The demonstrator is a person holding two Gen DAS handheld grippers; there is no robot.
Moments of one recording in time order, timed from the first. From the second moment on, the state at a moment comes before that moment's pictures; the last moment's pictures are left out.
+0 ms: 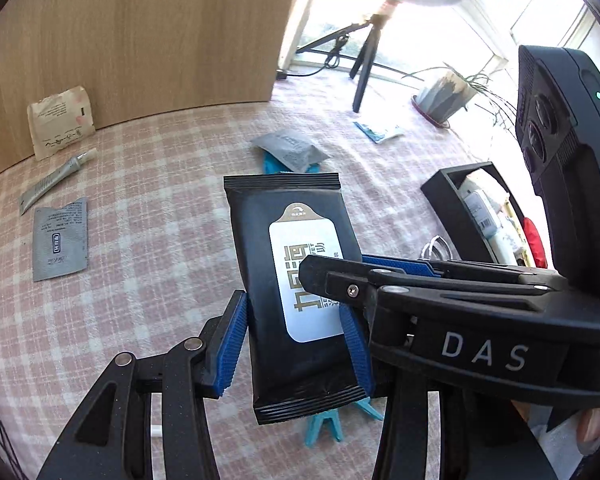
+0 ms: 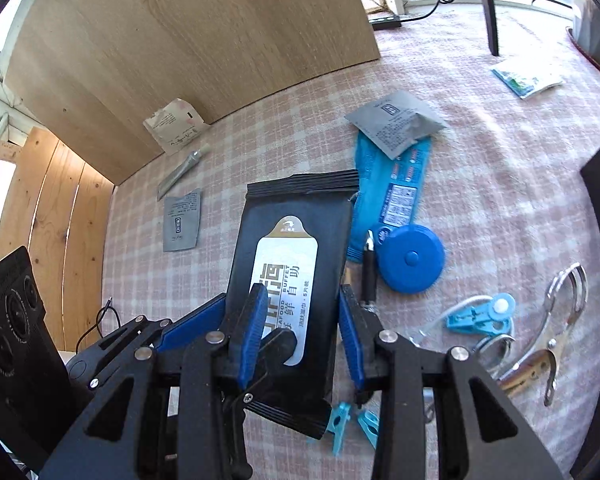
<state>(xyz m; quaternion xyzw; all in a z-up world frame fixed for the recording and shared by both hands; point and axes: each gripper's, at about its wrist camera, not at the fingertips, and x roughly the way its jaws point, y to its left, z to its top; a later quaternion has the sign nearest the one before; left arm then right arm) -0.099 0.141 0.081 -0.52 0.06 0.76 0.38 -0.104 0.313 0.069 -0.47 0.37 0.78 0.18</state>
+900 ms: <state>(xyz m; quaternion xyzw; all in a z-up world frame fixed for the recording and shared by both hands) 0.065 0.403 0.123 -0.50 0.11 0.72 0.47 0.178 0.490 0.109 -0.40 0.41 0.77 0.27</state>
